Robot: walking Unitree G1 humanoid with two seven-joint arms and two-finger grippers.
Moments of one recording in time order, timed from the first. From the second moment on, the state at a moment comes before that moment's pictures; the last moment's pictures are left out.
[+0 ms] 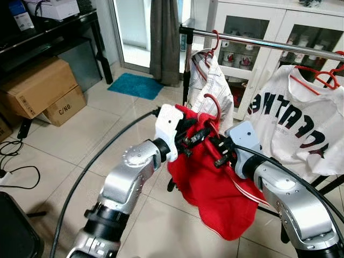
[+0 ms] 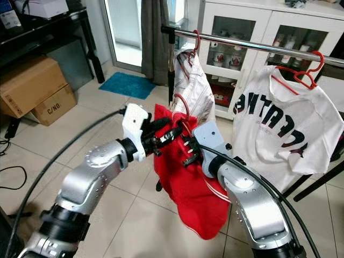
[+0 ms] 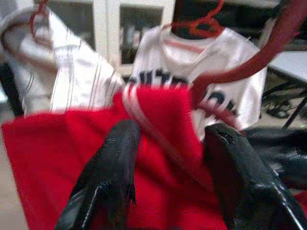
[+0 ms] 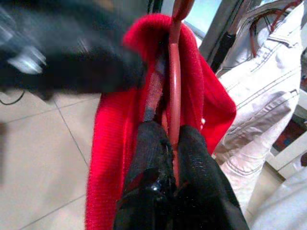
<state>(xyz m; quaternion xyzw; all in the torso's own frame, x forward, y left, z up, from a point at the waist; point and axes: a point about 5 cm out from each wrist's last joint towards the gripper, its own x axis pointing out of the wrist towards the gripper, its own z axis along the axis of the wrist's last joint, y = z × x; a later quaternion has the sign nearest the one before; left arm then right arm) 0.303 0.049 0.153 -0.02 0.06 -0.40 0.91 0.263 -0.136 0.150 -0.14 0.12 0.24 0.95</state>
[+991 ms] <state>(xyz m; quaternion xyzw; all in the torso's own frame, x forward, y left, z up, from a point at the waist) 0.307 0.039 0.146 -0.05 0.11 -0.41 0.90 0.263 -0.135 0.151 -0.14 0.11 0.25 0.95</state>
